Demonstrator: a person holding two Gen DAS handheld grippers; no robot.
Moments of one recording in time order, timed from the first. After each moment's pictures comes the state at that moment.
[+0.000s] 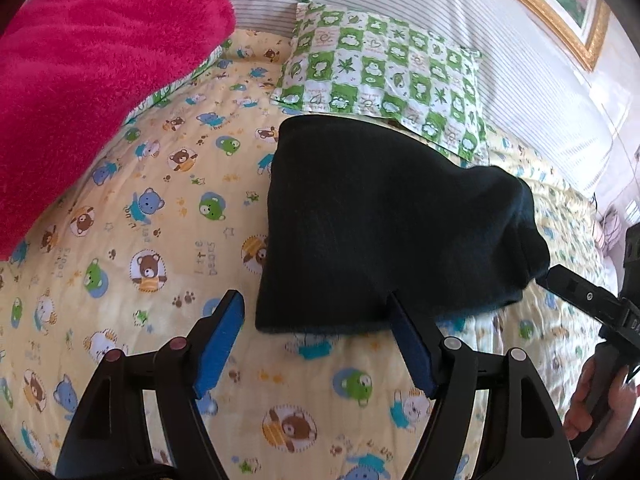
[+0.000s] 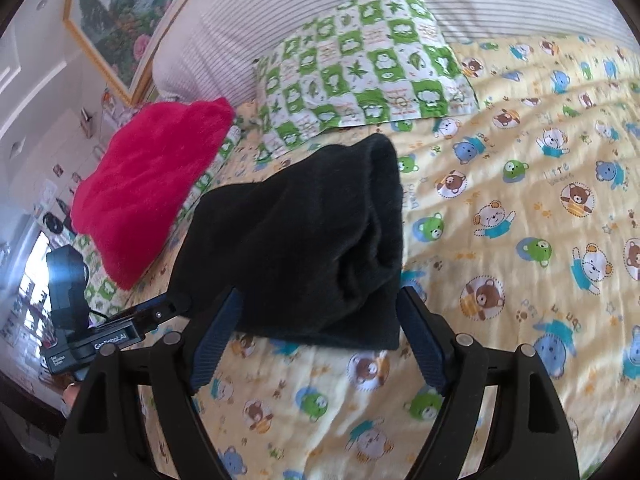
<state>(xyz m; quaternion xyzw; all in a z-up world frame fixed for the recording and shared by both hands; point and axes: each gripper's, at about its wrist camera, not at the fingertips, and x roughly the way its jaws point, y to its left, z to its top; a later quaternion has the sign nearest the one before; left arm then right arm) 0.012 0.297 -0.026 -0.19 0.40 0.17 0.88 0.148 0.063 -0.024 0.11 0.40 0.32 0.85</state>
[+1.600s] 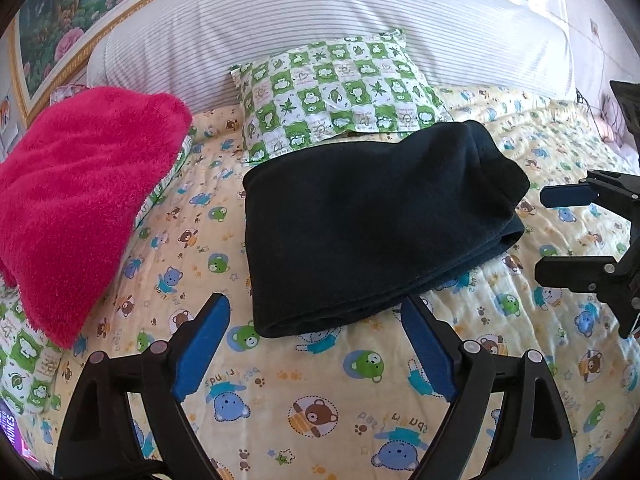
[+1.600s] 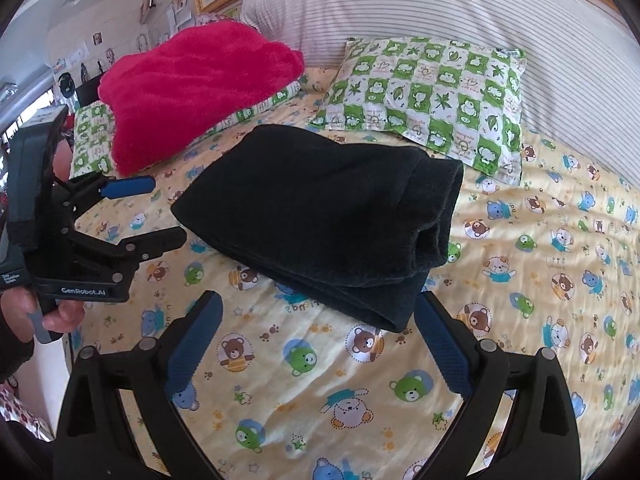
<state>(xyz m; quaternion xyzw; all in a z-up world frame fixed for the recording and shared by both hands) 0.001 0.246 -0.016 0.03 0.37 0.17 0.91 0.104 0.096 -0.021 -0.12 0.34 0.36 0.86</state>
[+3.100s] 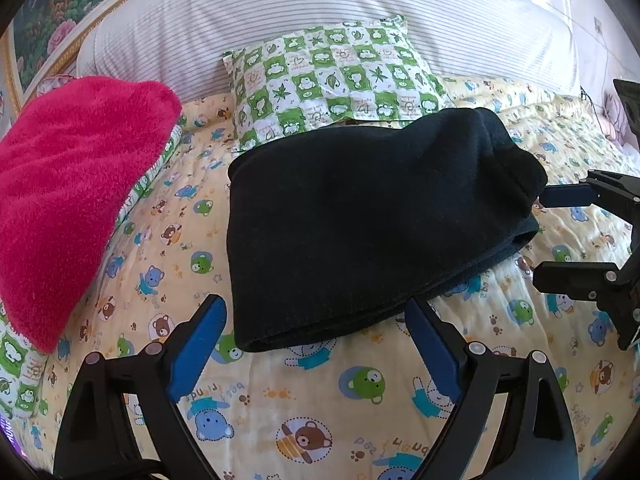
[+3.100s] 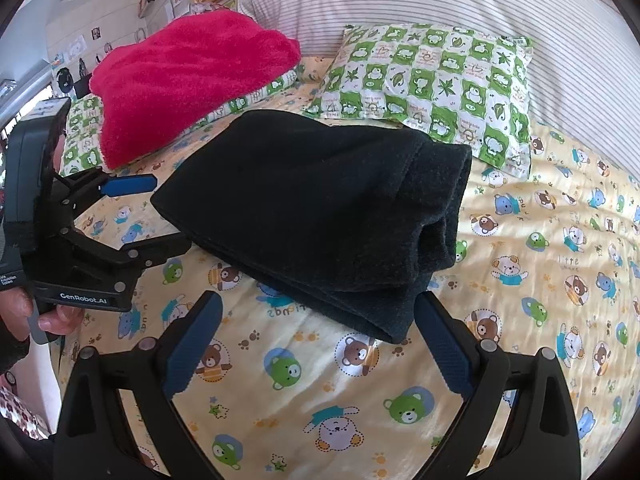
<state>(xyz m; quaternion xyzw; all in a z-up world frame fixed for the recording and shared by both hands) 0.023 0.254 -0.031 0.02 0.39 0.16 0.91 0.121 0.102 -0.035 -0.12 0.34 0.36 0.86</state>
